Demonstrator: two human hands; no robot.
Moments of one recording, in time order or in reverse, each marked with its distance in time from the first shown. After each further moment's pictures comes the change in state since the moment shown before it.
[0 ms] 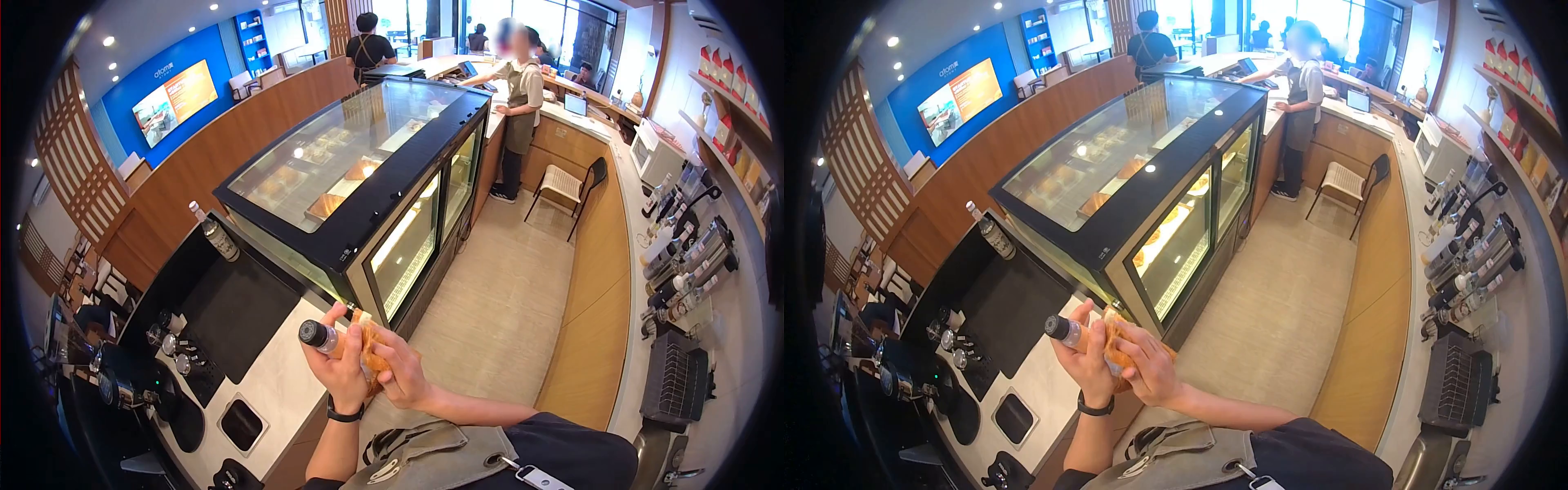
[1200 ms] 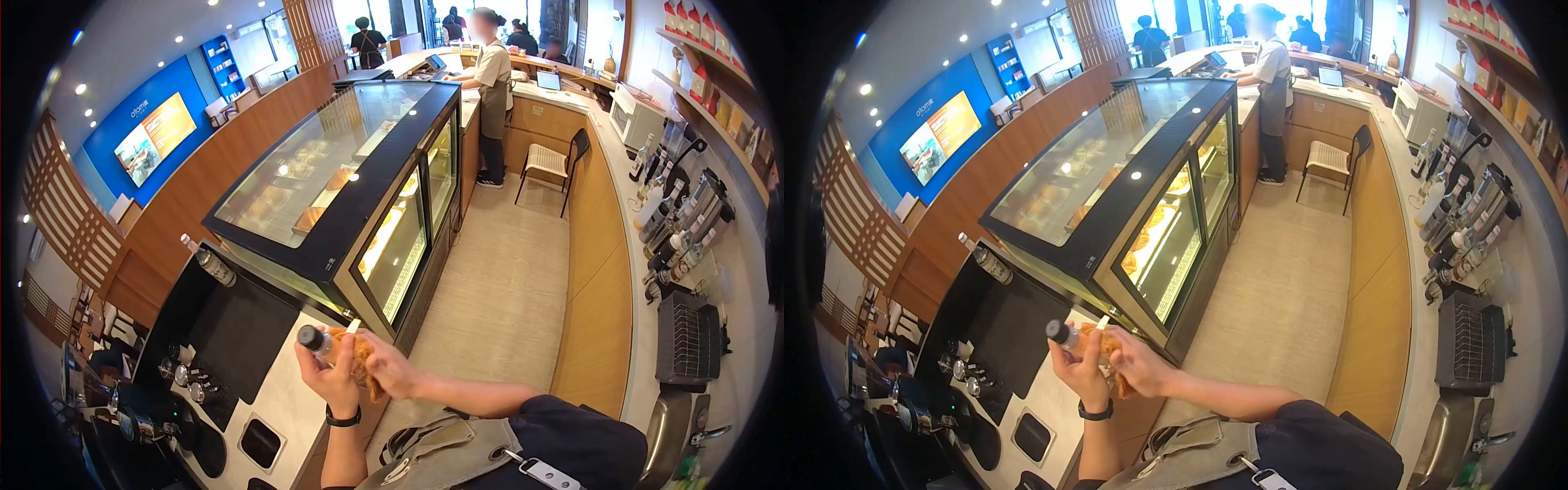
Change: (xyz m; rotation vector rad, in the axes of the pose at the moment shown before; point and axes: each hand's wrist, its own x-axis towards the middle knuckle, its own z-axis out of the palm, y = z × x) left_hand -0.005 0.004 -0.016 0.184 -0.063 0.006; right_hand 0.012 0.000 -0.001 0.387 -0.227 0.374
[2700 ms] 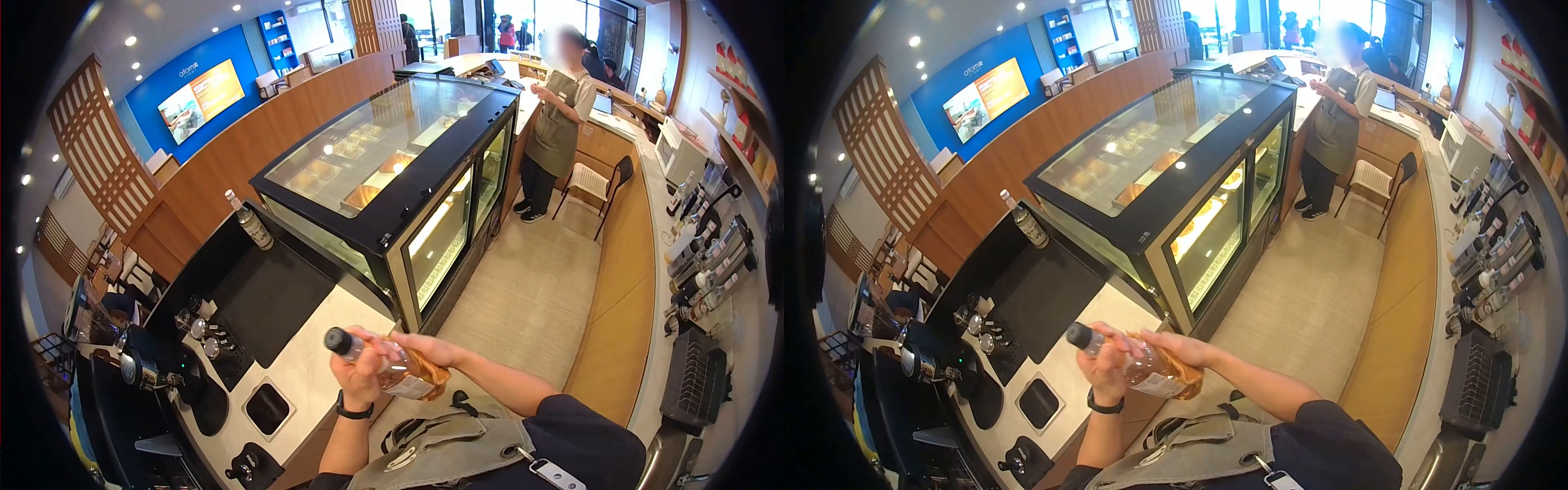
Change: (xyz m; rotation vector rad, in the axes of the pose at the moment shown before) left_hand -0.017 0.000 -0.054 -0.645 -0.256 -0.142; right_hand 0.005 0.034 -0.005 0.678 -0.515 0.659
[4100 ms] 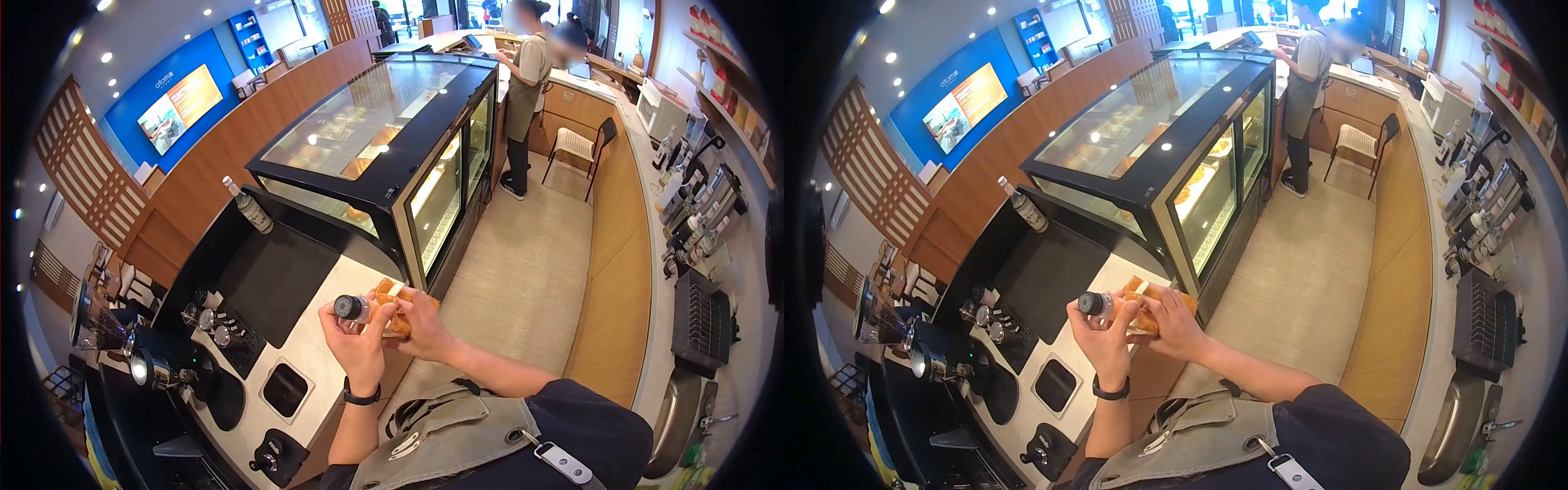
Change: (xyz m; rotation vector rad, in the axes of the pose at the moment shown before) left_hand -0.034 0.047 -0.015 0.458 0.191 0.018; right_hand 0.011 0.057 0.090 -1.316 0.755 -0.832
